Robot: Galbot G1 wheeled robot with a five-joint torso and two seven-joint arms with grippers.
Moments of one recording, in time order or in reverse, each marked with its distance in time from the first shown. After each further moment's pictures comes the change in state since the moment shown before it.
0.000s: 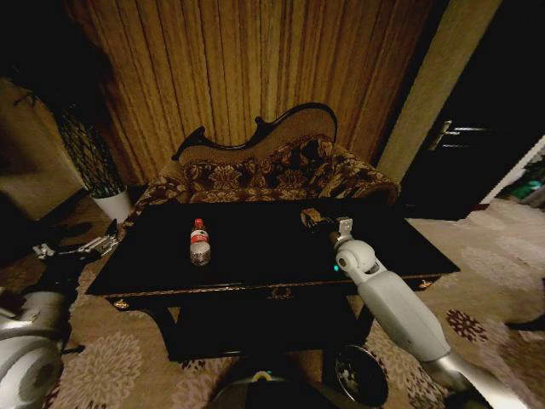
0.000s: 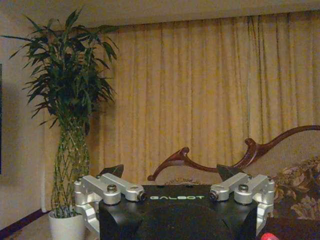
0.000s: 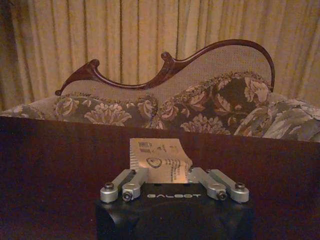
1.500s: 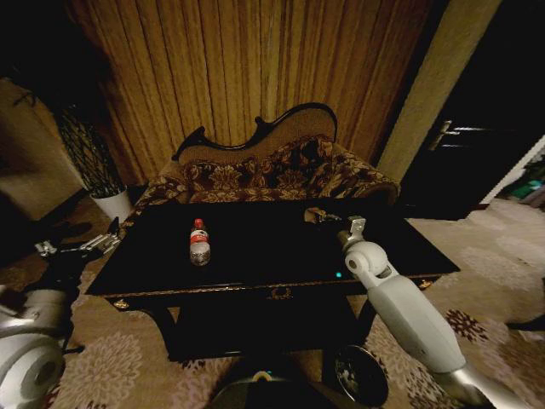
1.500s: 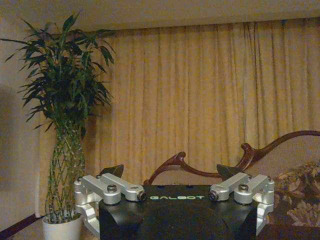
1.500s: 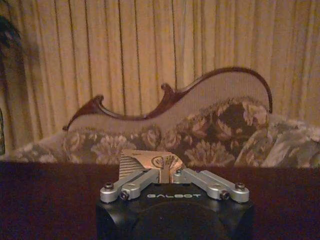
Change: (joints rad) left arm -0.022 0.014 0.010 0.000 -0.011 -0.002 -0.005; right arm -0.079 -0.031 0.110 0.117 0.063 0.083 -0.022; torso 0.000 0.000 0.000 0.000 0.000
